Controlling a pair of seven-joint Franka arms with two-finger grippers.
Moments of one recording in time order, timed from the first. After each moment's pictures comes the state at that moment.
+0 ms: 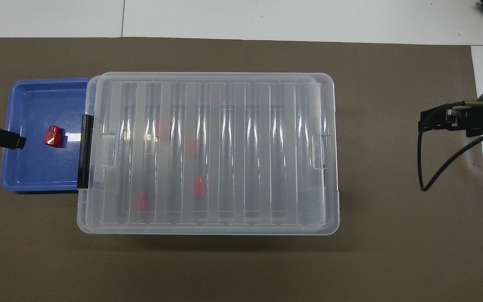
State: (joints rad) left arm 0.00 -0.02 0.01 -1.61 -0.04 1.59 0.32; right arm 0.00 0.02 0.03 -1.57 -0.01 1.61 0.15
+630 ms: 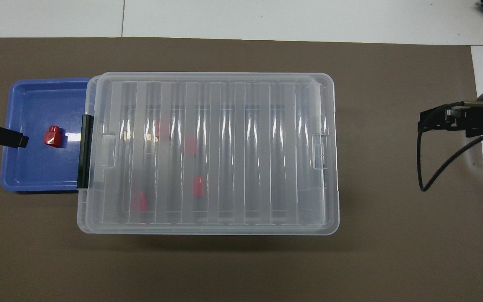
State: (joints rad) left arm 0.00 -0.02 0.01 -1.61 -0.04 1.60 0.32; right arm 0.00 0.02 0.03 -1.57 -0.01 1.61 0.15
